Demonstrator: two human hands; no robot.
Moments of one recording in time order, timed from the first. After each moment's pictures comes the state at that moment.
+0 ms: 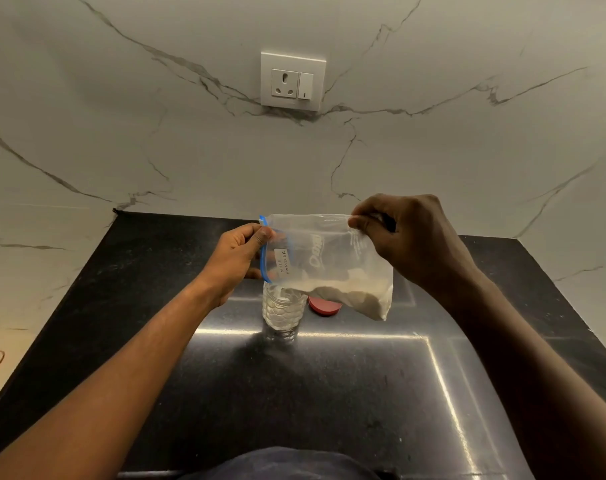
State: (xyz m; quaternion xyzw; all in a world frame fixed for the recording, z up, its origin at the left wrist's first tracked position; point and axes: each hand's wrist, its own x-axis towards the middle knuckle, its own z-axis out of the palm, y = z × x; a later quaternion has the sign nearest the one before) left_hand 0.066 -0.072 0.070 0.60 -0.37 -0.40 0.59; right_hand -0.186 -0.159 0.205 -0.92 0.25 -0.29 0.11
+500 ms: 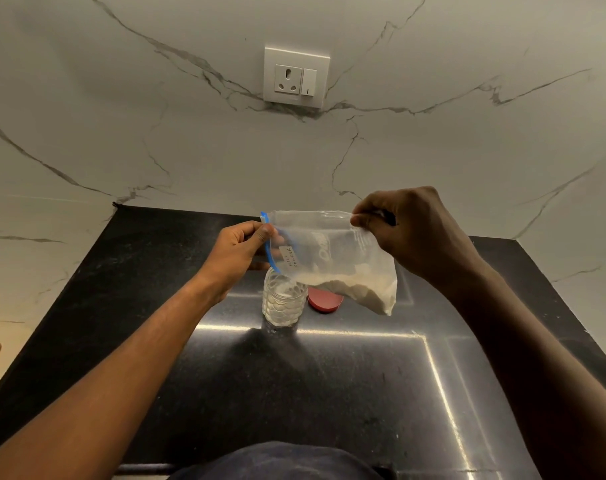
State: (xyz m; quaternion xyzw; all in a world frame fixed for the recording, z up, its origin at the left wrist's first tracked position) left_hand 0.066 -0.071 0.067 0.59 -0.38 -0.38 0.60; right_hand -0.185 -0.162 0.215 -0.93 0.25 -0.24 0.11
